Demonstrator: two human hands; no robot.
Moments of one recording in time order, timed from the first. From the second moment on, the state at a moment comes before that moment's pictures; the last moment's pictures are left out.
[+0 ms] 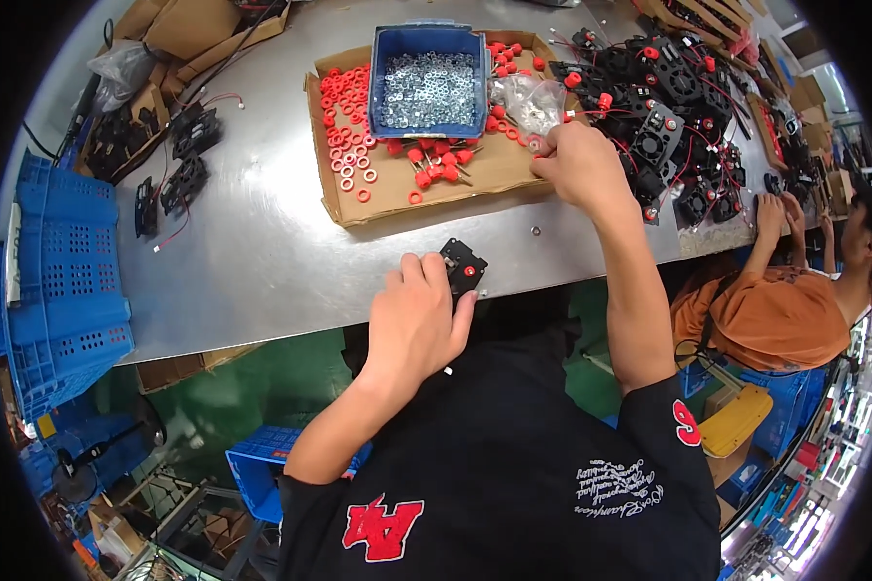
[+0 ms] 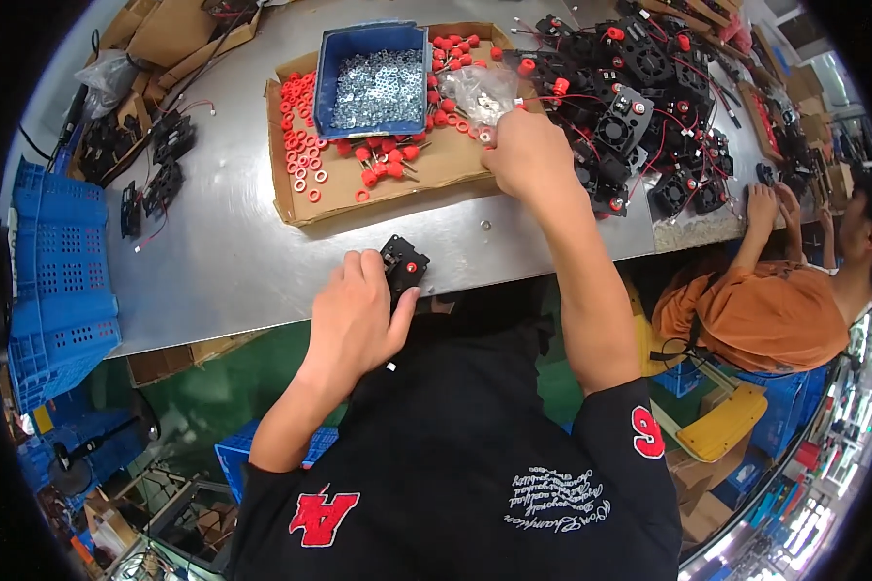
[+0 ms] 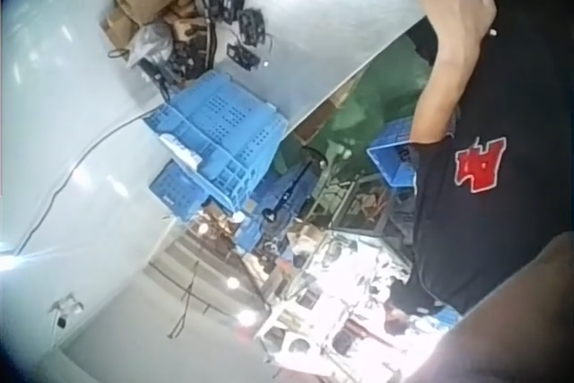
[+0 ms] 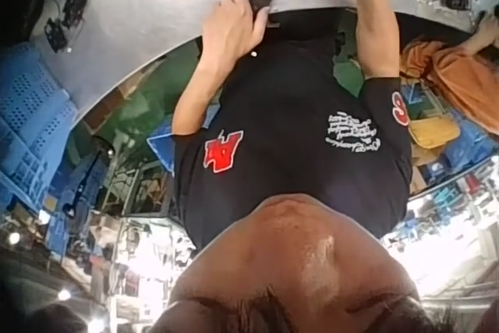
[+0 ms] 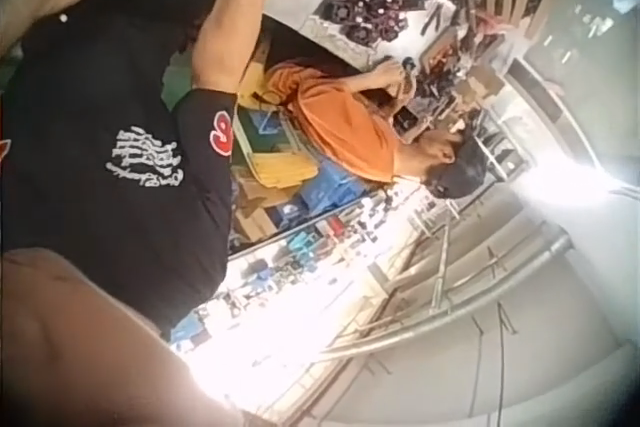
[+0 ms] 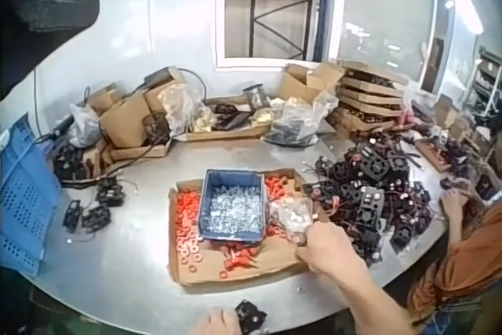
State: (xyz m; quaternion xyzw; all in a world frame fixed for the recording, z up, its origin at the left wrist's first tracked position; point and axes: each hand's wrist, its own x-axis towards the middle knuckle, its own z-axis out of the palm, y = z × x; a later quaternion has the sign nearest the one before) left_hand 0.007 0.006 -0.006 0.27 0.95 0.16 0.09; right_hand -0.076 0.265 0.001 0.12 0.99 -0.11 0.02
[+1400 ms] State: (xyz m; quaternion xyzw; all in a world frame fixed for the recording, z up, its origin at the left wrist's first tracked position) left_hand 0.007 0.007 -0.001 0.25 0.95 0.18 0.10; right_hand 0.040 0.214 0.016 0.00 0.90 -0.43 -0.02
